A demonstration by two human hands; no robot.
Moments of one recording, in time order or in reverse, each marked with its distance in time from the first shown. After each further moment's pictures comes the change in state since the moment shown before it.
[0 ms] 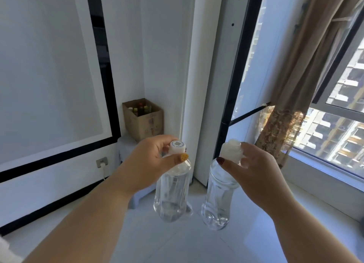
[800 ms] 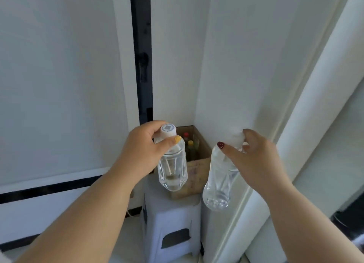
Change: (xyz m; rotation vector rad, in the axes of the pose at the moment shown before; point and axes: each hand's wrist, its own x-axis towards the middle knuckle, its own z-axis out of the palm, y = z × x) left_hand 0.369 -0.300 -0.168 0.255 0.587 -0.269; right_hand 0.541 0.060 0.268 0.123 -0.217 -0.169
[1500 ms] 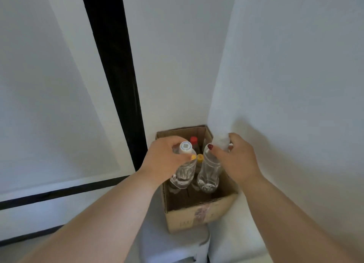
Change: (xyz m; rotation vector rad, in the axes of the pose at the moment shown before) left_hand 0.248 -0.227 0.143 0.103 -0.199 -0.327; right_hand 0.296 0.172 0.209 0.048 -0.171 0.190
